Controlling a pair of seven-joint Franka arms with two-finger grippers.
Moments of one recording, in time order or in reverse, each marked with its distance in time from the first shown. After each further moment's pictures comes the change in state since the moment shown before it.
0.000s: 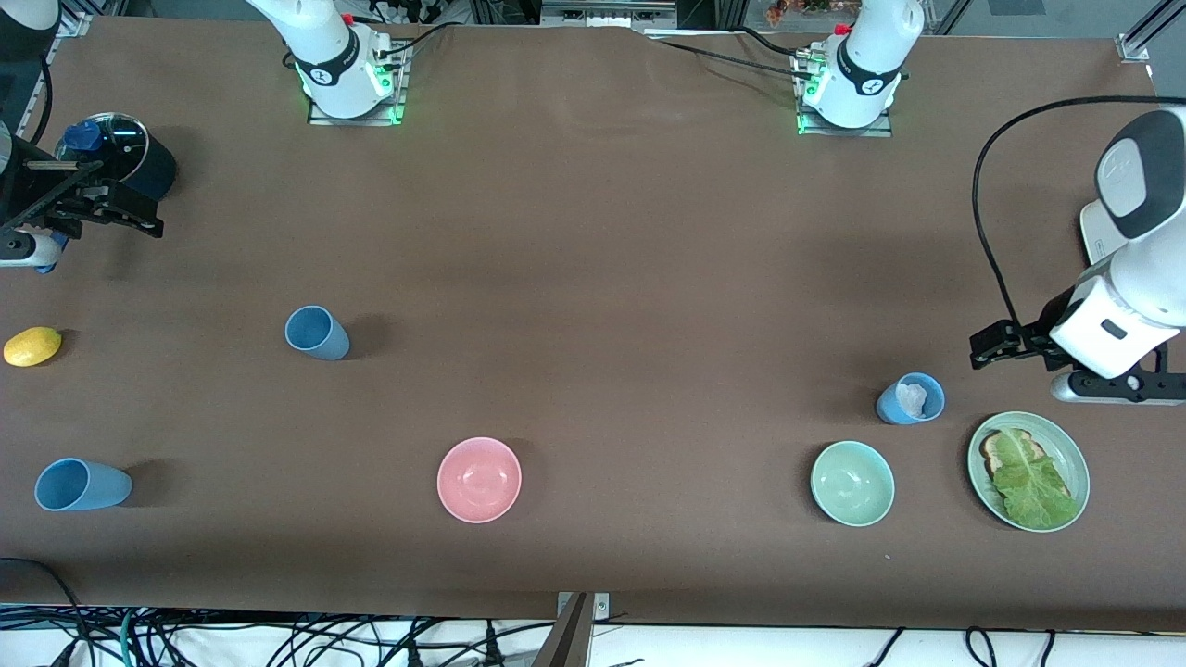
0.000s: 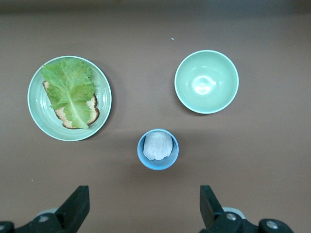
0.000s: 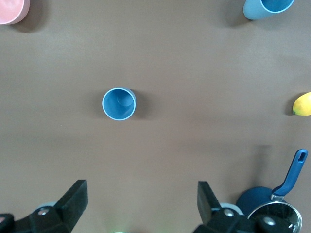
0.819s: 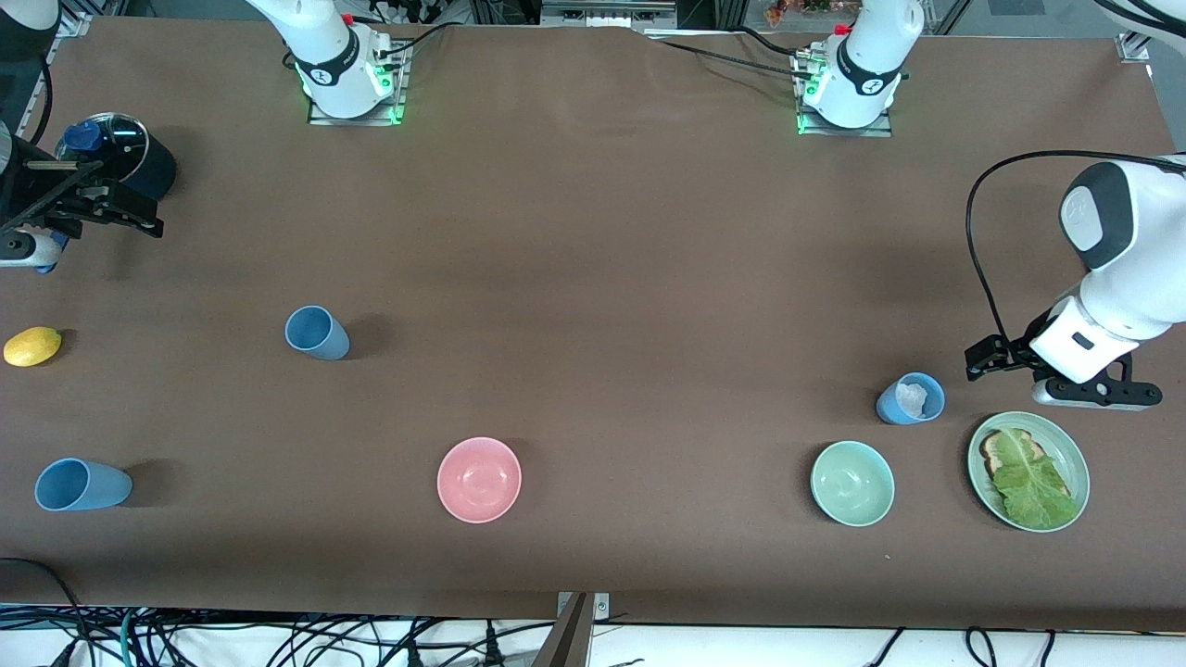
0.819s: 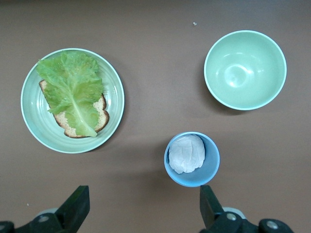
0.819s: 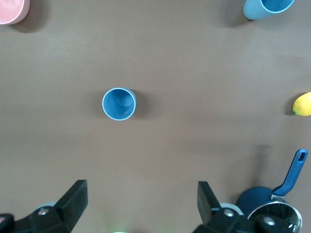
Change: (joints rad) left arm 0.077 0.003 0.001 -0.233 0.001 0.297 0.115; right arm 0.000 0.000 0.000 0.000 0.000 0.000 0.000
